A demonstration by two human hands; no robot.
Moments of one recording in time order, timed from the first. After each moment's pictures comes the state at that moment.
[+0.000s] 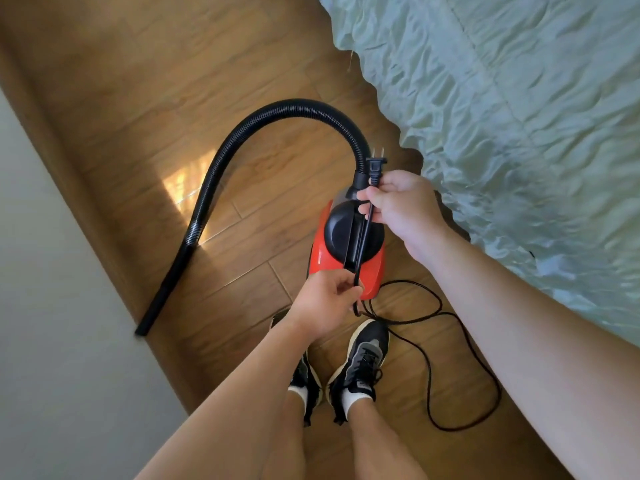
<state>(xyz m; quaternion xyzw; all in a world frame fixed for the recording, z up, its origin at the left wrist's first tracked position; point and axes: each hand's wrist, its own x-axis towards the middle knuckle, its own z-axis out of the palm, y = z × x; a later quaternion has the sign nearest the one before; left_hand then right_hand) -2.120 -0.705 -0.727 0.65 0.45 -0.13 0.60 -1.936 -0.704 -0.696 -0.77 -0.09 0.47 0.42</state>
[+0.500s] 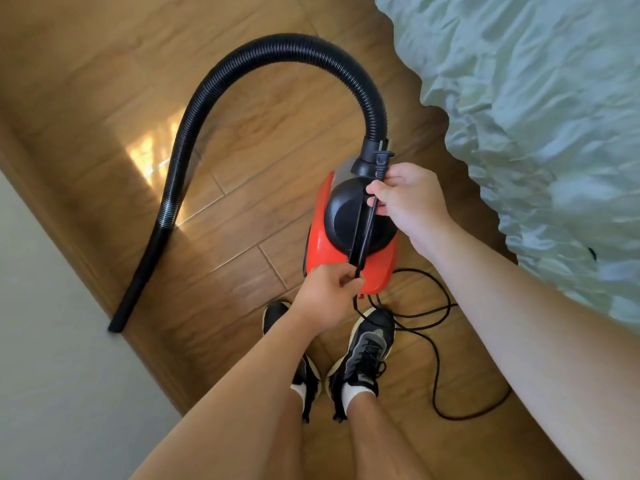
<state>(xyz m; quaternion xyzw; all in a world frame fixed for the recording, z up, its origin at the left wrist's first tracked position) -2.118 -0.701 -0.836 0.62 0.47 -0.17 0.60 -1.929 -0.696 -0.810 -0.80 -0.06 0.48 0.37</state>
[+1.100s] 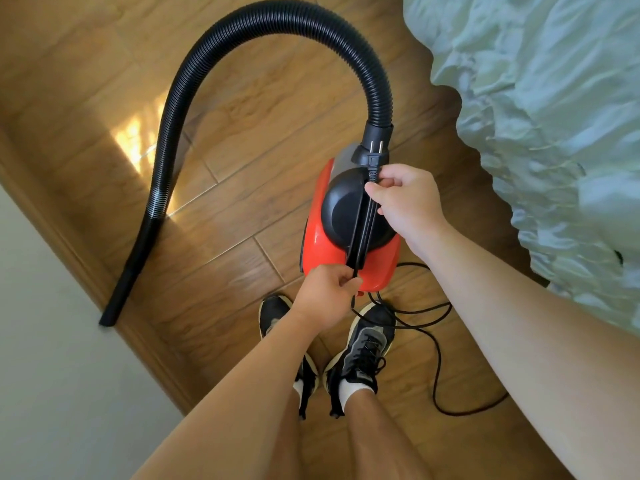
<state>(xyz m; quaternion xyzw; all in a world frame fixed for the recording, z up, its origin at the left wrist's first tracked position) -2.116 -0.711 -0.874 0.59 0.51 -0.22 0.59 -1.930 -0.701 -0.852 -0.82 -0.09 0.47 0.32</state>
